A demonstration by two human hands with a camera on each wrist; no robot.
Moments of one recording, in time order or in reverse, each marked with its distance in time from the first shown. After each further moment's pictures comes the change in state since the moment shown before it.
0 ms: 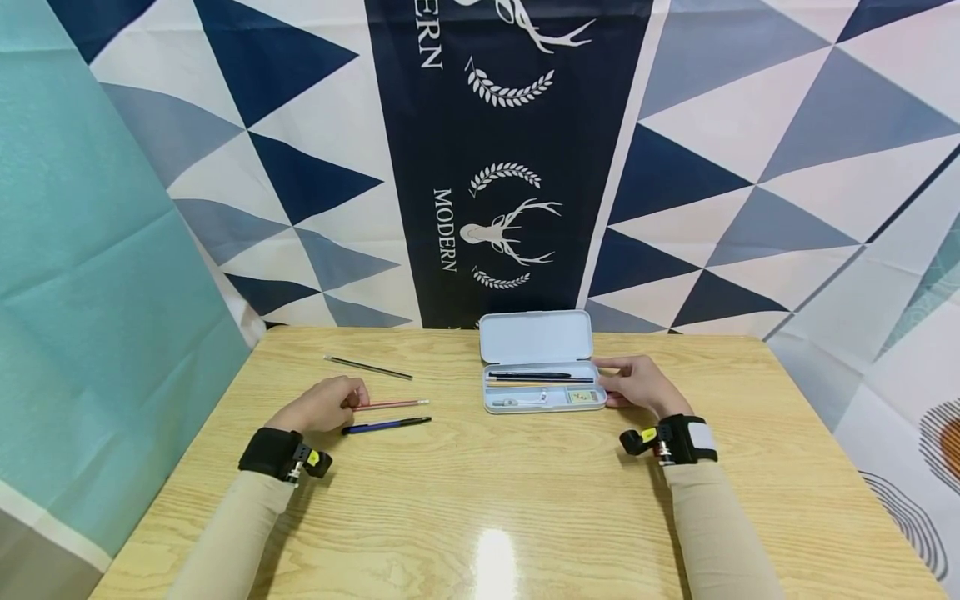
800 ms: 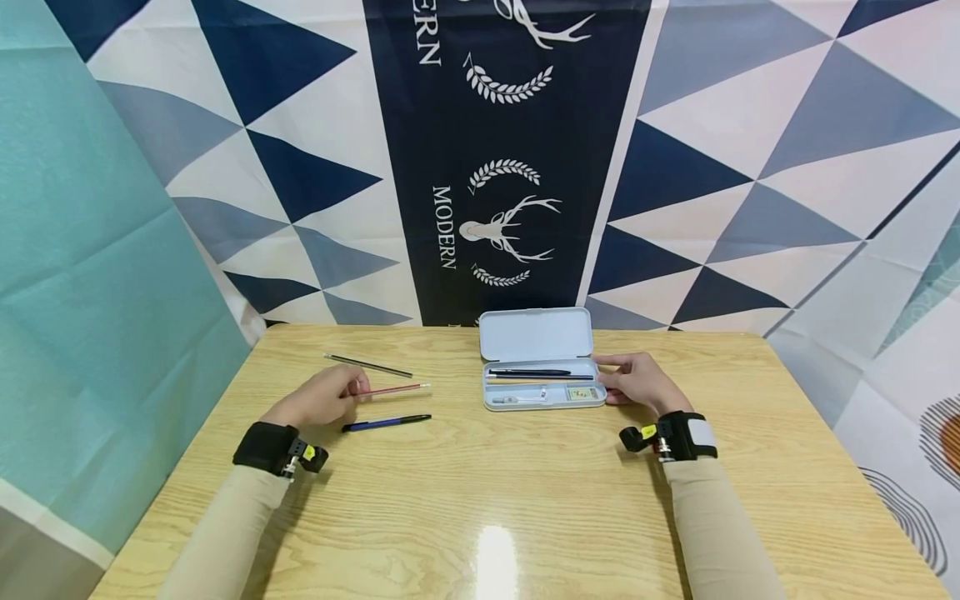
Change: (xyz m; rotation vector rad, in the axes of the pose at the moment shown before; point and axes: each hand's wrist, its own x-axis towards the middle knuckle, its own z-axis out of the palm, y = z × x) left_hand 0.000 0.003 -0.008 -0.004 0.077 0.095; right_hand 0.000 -0.001 -0.001 -0.016 0.004 0.017
